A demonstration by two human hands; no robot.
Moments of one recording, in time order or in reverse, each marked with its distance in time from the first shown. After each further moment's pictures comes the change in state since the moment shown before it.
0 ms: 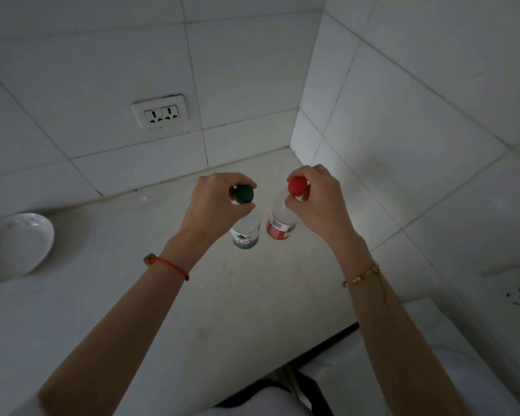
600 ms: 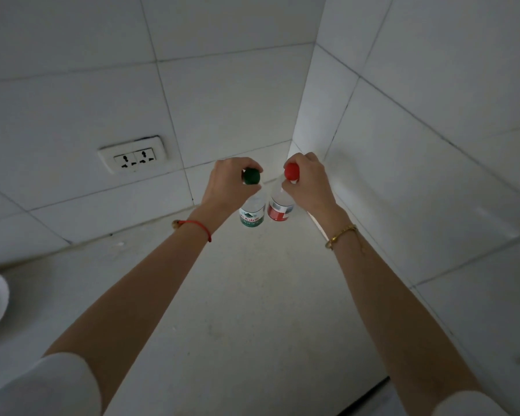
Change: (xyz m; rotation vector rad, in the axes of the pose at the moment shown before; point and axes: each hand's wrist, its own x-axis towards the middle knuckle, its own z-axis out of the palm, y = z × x) left_hand 0.183 -0.037 0.064 -0.041 0.004 -0.009; right_hand 0.175 0.059 0.030 -0.077 0.013 0.052
